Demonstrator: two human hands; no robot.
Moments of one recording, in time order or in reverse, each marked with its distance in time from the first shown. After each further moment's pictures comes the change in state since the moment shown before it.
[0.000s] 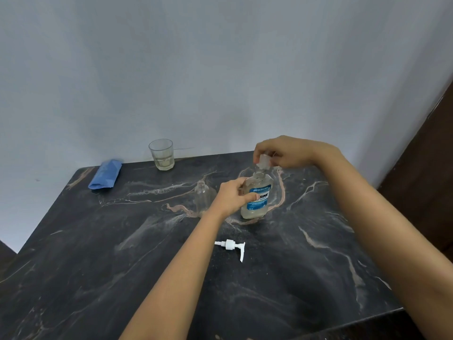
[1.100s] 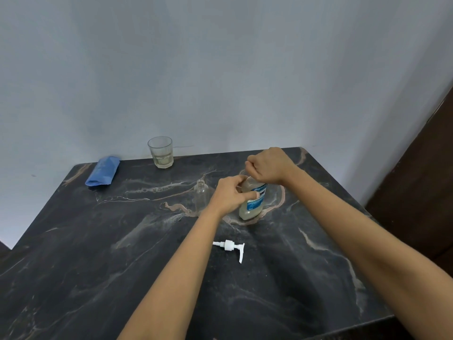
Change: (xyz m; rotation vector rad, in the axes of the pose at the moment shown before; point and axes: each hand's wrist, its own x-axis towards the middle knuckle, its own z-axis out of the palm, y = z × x) left_hand 0.001 0.004 -0.004 0.082 0.057 0.050; right_hand 0.040 -0.004 0.061 -0.507 0.382 0.000
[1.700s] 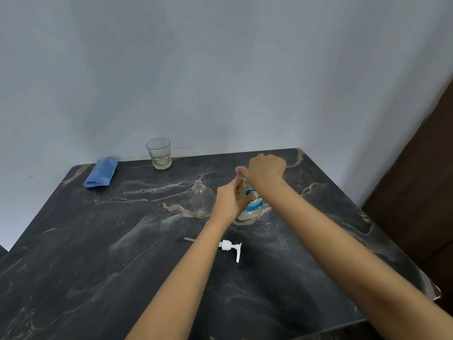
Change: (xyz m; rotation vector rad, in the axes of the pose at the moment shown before) left_hand -0.012 -0.002 0.019 -0.020 0.165 -0.046; right_hand 0.004 -0.044 -0.012 -0.165 -0.276 0.534
